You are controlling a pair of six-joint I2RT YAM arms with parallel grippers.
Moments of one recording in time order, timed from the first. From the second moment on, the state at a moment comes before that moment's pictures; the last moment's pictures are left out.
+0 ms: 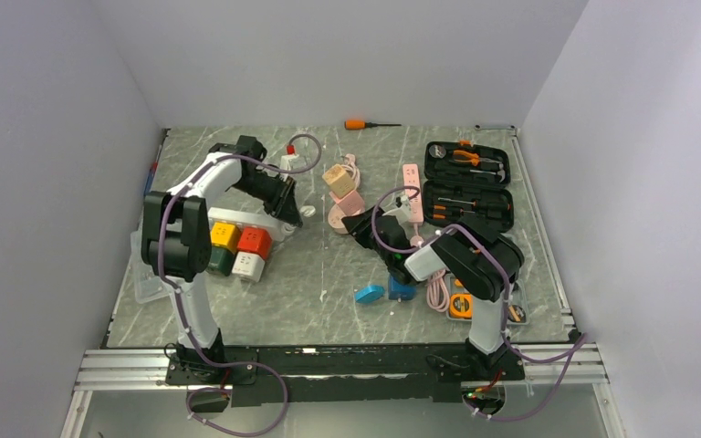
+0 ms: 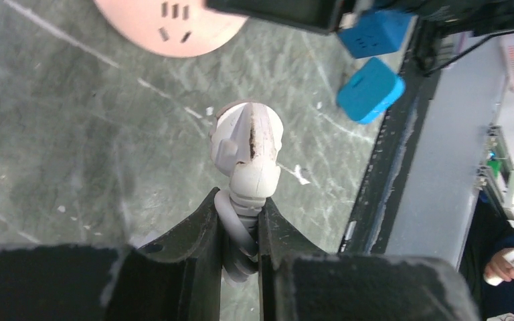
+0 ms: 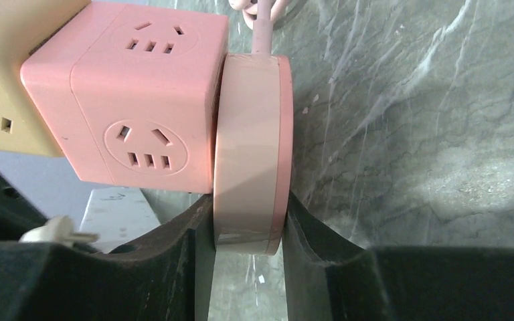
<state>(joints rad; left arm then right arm) -0.16 1.94 1.54 -1.05 0.99 0.60 0.71 1.92 0.66 0.92 0.26 1.19</state>
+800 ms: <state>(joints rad) -0.21 1.93 1.56 -0.84 0.69 0.43 0.69 1.51 0.50 0.59 0.23 0.92</state>
